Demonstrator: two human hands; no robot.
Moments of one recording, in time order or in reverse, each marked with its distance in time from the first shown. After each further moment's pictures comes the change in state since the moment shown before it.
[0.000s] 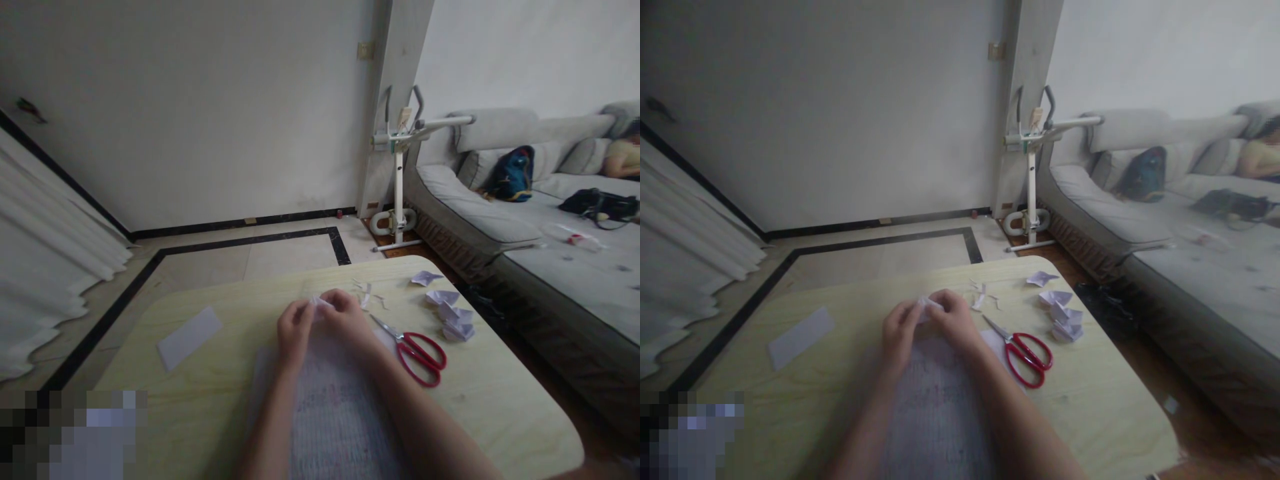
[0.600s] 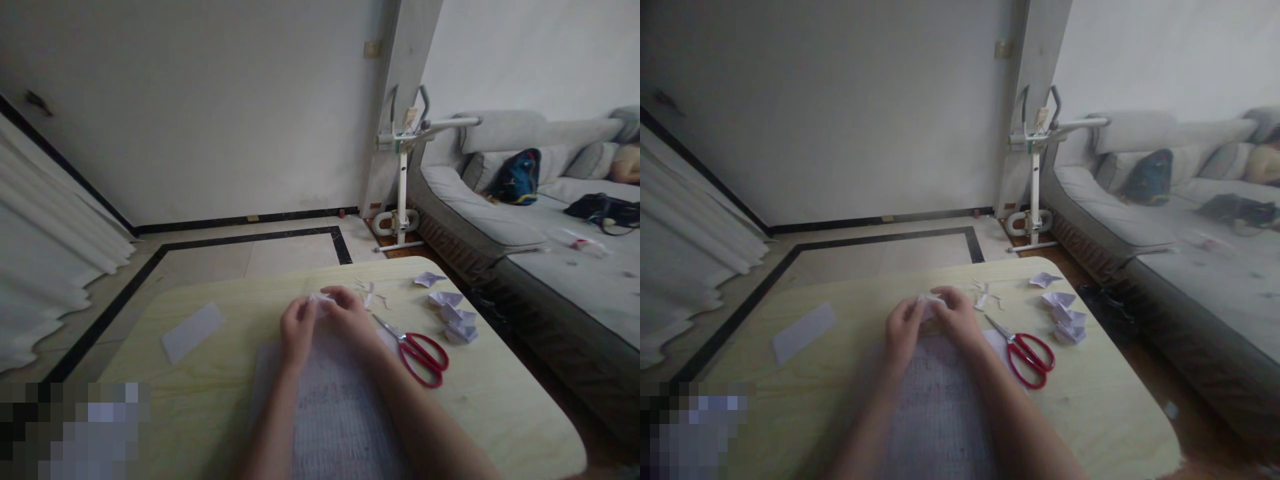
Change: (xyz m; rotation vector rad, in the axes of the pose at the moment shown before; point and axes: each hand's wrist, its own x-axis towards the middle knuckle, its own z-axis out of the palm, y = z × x) left_hand 0.001 -0.004 0.004 0.022 0.045 -0.004; right_hand 0.002 0.008 -0.002 0.089 0.020 -0.005
